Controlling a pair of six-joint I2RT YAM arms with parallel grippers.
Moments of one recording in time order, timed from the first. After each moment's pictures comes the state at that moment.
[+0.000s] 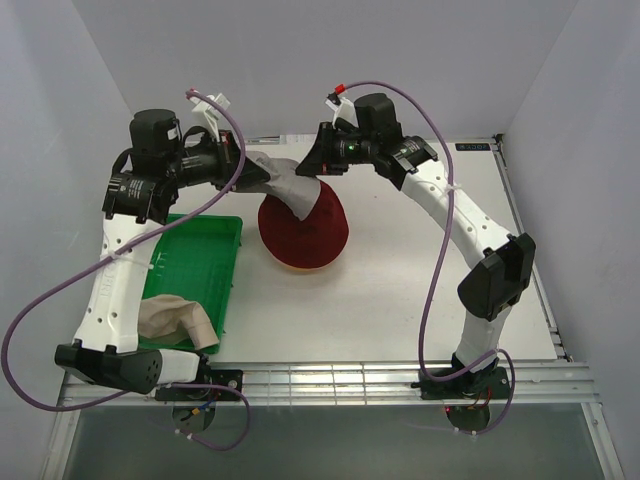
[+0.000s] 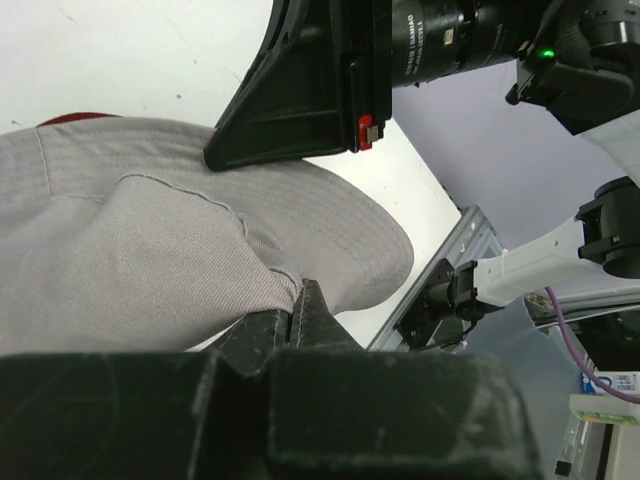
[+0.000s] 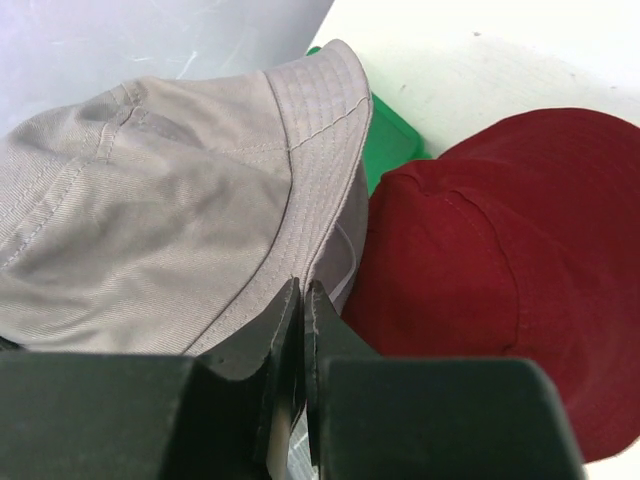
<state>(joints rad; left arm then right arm) -0.18 1.31 1.69 -0.77 0.77 -0.27 0.61 1.83 1.92 -0.50 -0.57 0.56</state>
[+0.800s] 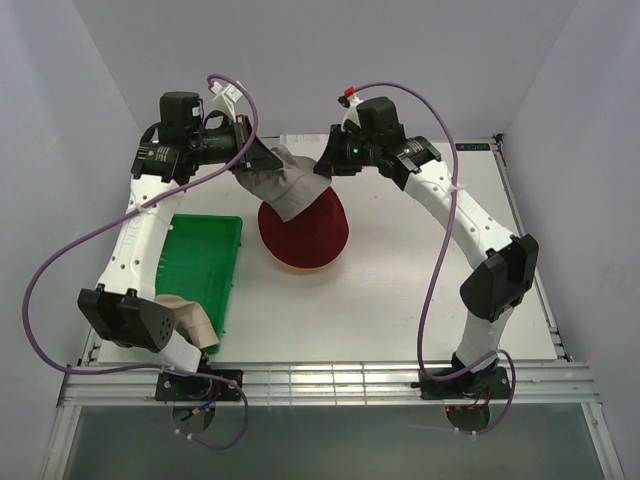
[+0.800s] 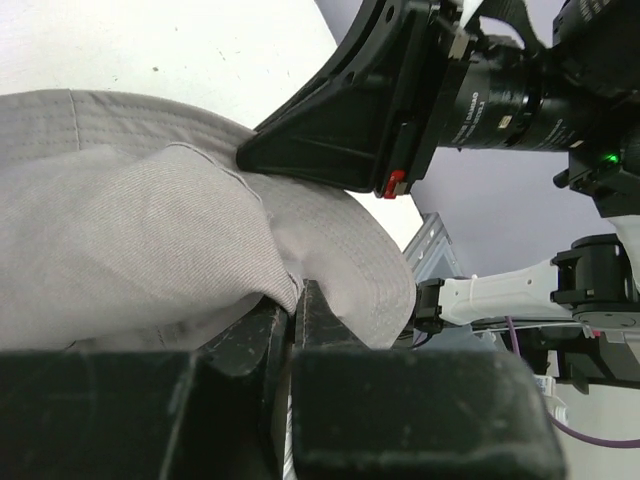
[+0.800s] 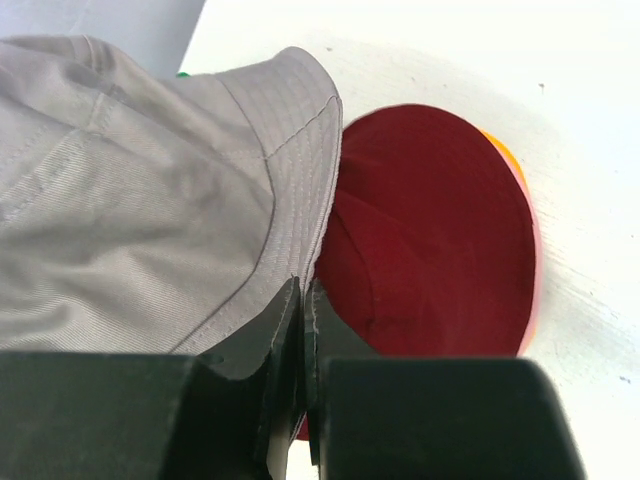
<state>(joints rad) -0.18 1.55 1.80 -0.76 0.83 -0.38 0.60 1.82 1.92 -0.60 -0.32 0.45</state>
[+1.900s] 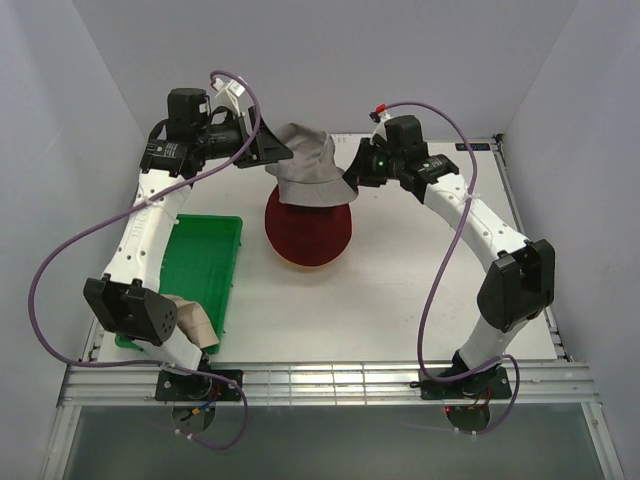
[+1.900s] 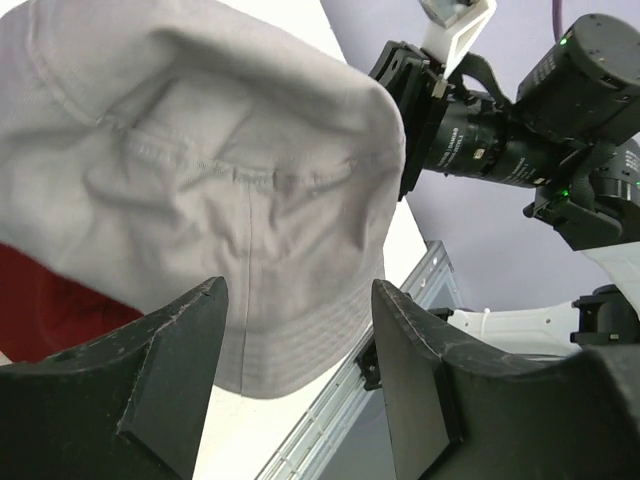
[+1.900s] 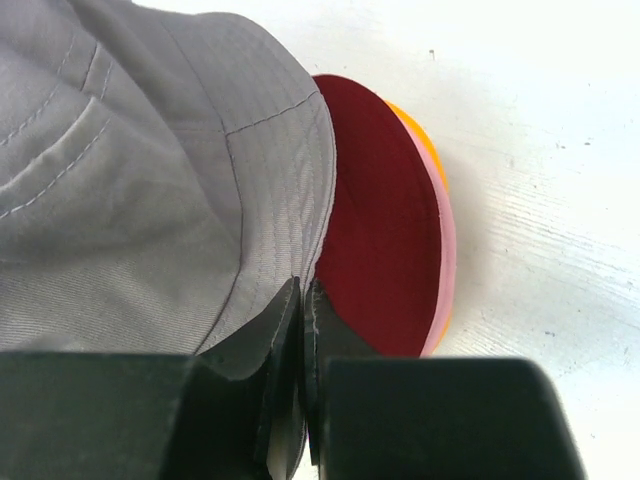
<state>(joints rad) -0.20 1.61 1.82 -0.68 0.78 -0.45 0.48 1.70 1.61 -0.45 -0.31 0.46</state>
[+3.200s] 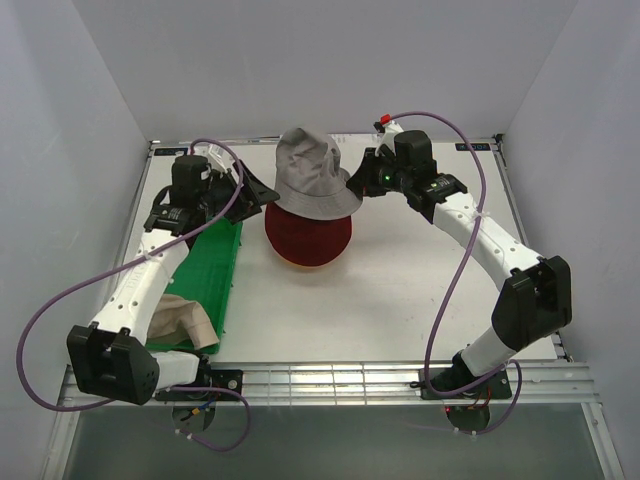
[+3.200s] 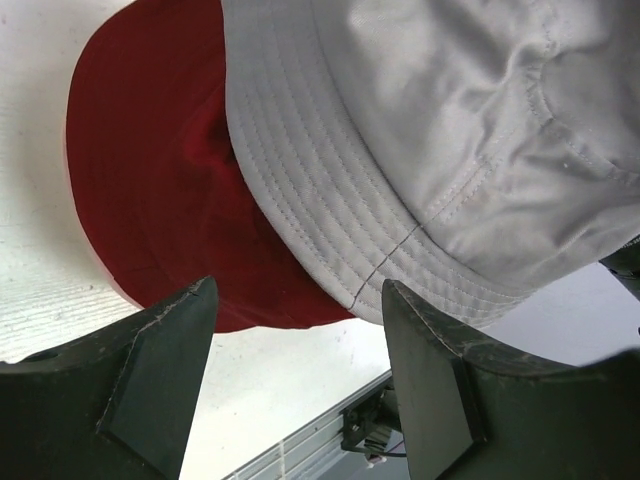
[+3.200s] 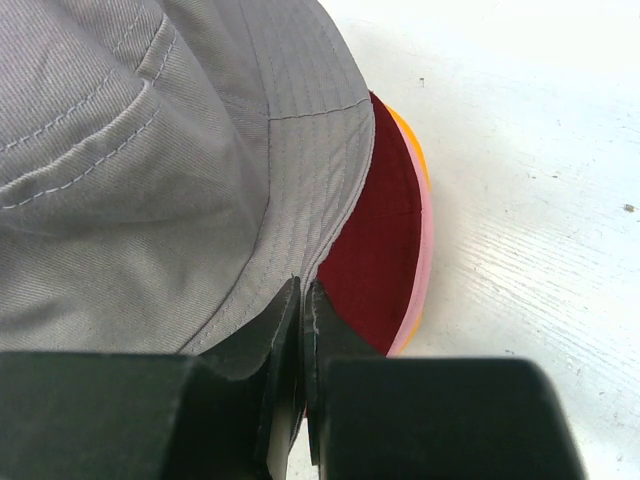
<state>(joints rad) -0.20 1.26 1.18 -0.43 0.43 -0.74 0.48 1.57 1.37 -0.25 -0.31 0.35</state>
